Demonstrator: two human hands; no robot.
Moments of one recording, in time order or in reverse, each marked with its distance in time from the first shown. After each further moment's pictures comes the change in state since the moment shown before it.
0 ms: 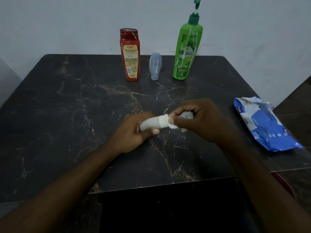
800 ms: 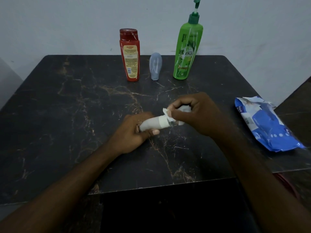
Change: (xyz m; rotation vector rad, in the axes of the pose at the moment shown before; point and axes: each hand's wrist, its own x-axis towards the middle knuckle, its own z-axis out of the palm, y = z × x) left_hand -0.001 0.001 0.000 -0.033 0.008 -0.009; right_hand 0.014 0.001 0.003 0.013 0.053 0.016
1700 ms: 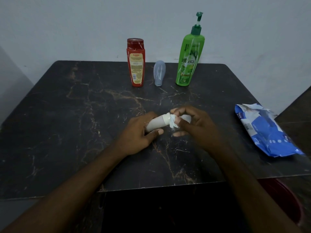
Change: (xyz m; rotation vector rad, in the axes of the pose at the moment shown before) left_hand 0.001 -0.002 0.005 0.208 0.067 0.010; right_hand -0.024 0.010 0.023 0.453 0.069 0.220
